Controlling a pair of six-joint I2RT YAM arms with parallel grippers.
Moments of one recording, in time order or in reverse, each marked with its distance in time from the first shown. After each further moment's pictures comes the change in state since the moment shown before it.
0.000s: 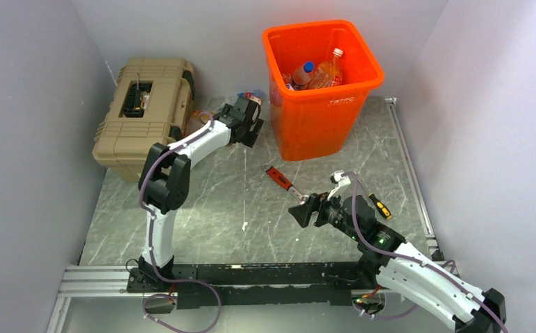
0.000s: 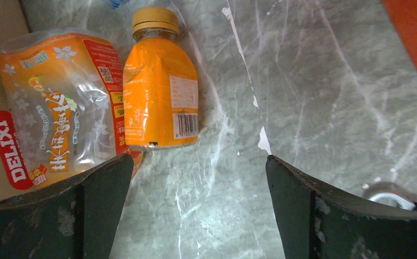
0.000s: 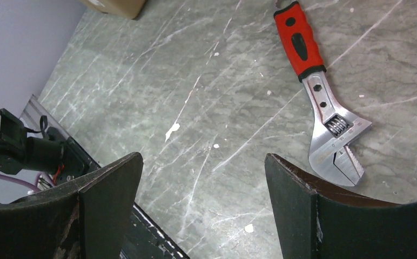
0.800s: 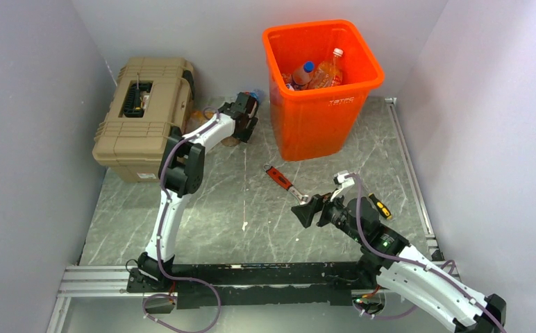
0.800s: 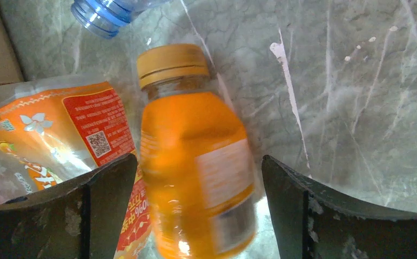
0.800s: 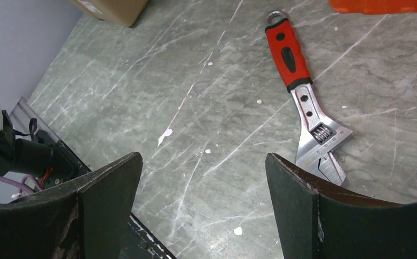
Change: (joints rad) left arm 0.076 0.342 0.336 -0.106 -0.038 0.061; right arm 0.000 -0.048 -0.002 -0.030 0.027 -0.056
